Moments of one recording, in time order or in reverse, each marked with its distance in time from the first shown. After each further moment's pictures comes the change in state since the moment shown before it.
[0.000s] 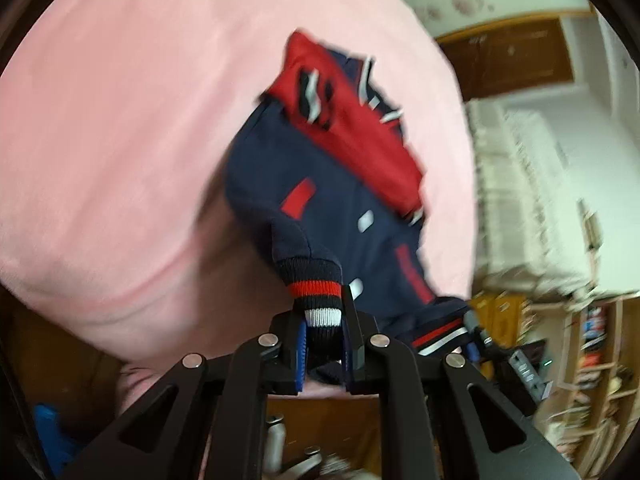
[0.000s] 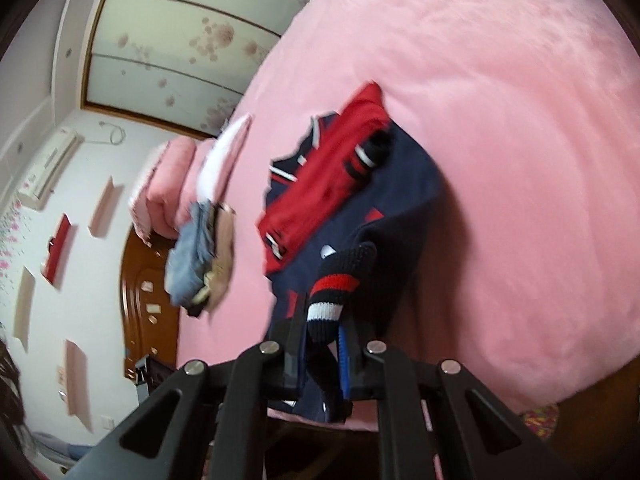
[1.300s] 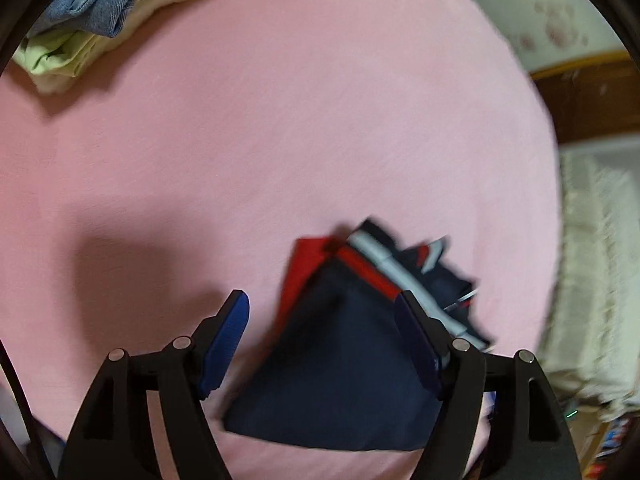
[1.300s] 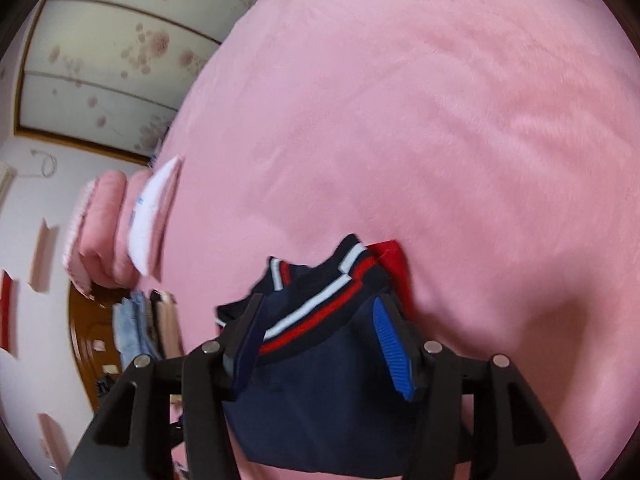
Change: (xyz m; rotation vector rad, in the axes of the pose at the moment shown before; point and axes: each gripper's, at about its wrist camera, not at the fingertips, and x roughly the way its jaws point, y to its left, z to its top) left arm 0.102 -0.036 0.238 -0.126 -0.014 0.401; right arm 0.131 0.004 0.223 0.053 0.036 -0.274
